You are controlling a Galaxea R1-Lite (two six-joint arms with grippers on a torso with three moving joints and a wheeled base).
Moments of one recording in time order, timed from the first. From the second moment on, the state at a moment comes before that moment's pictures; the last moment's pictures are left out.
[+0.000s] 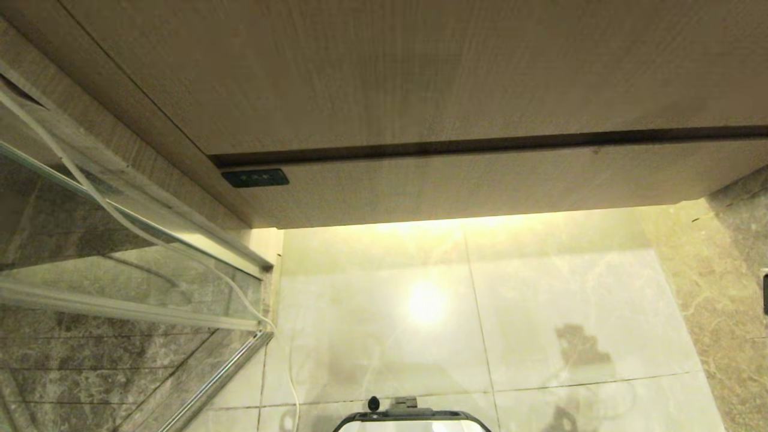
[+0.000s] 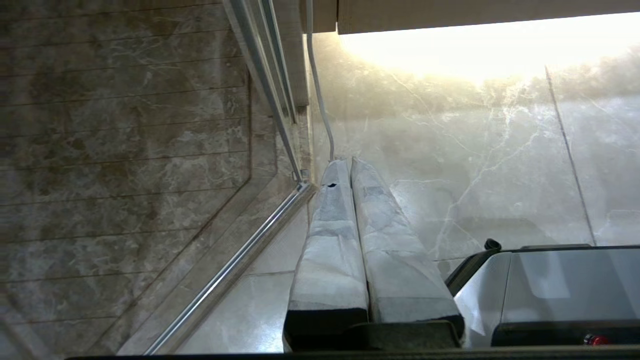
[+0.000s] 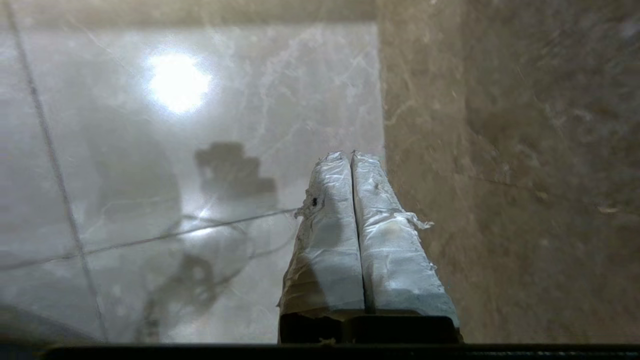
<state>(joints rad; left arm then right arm) 0.00 0.00 0.00 0.00 0.00 0.00 -0.47 1.37 -0.47 -0.55 0.06 -0.35</state>
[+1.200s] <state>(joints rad) 0.00 0.00 0.00 0.00 0.00 0.00 0.01 0.19 -0.12 -0.05 0.07 -0.06</state>
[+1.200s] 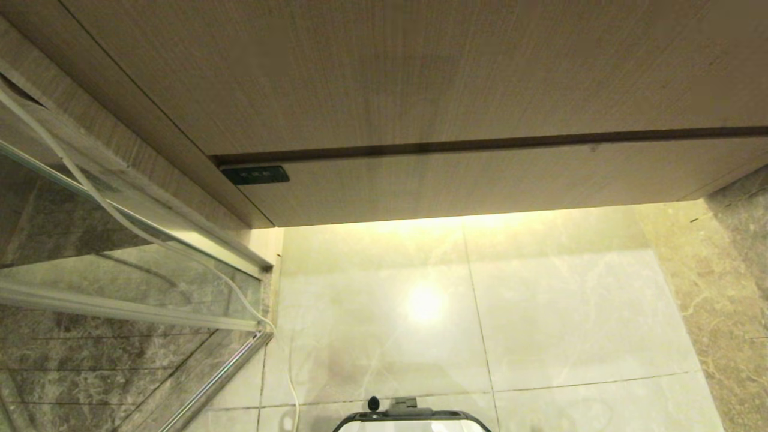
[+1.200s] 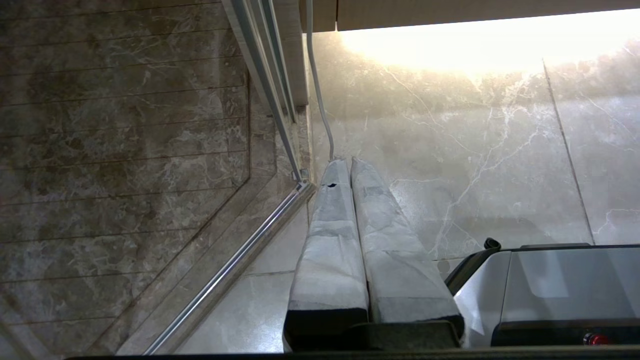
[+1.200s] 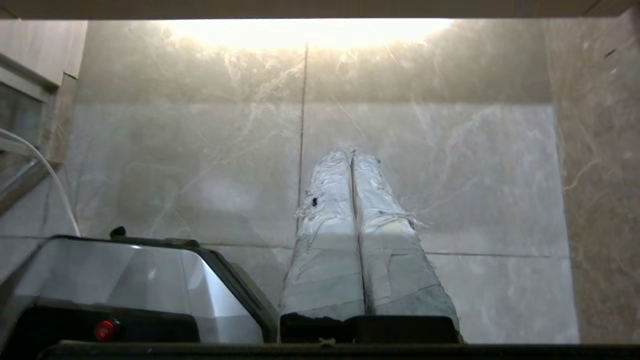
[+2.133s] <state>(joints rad) 0.00 0.00 0.00 0.00 0.00 0.00 0.14 0.00 0.00 -0.11 0.02 -0.04</state>
